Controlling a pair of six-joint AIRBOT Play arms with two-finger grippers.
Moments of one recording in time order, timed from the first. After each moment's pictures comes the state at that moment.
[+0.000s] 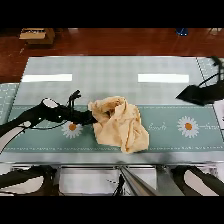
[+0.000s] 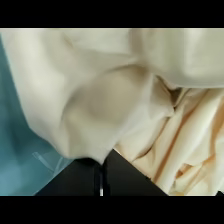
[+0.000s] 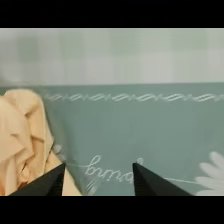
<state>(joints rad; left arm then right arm) -0.22 -1.40 0.65 0.50 -0.92 -1.05 -0.26 -1.09 1.01 -1.06 1.35 1.33</state>
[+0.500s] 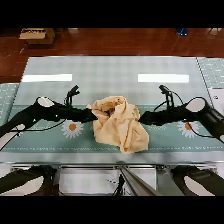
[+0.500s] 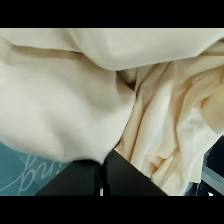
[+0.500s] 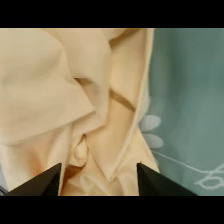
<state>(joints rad) -0.22 -1.30 0.65 0.49 -0.95 -1.04 0.18 -1.09 0.63 -0.82 0.98 1.28</state>
